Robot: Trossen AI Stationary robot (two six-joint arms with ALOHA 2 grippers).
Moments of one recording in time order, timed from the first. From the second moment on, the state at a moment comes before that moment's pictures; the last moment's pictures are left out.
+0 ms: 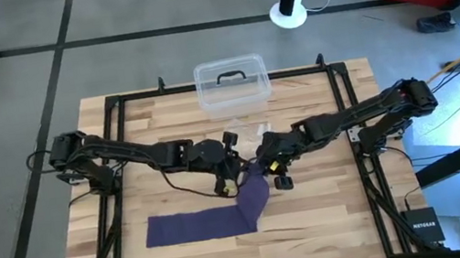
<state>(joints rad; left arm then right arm) -0.14 1.68 1.17 -0.07 -0.12 0.51 0.10 1.49 1.06 -0.49 -0.06 0.13</state>
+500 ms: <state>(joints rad) -0.14 1.70 1.17 -0.07 -0.11 0.43 0.10 1.55 1.07 -0.48 -0.10 0.09</state>
